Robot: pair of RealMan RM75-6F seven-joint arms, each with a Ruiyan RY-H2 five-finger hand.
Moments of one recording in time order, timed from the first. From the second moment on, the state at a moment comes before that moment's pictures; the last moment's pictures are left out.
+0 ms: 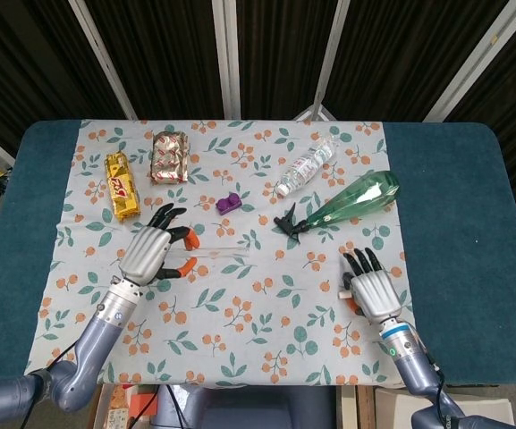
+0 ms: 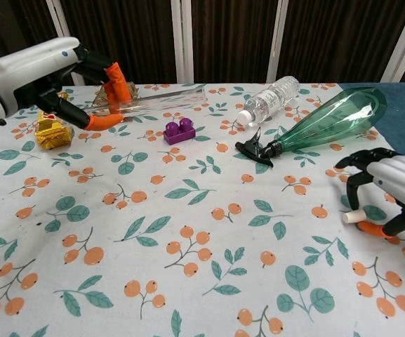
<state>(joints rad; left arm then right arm) -0.62 -1.53 -0.20 -1.65 1.33 1.19 0.09 0.40 -1.60 0.06 -1.32 -1.41 1.16 -0.34</state>
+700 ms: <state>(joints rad) -0.69 -1.74 -0.28 -1.48 1.24 1.13 -0.04 0.48 -1.48 0.24 -1.40 -1.43 1.28 -0.33</state>
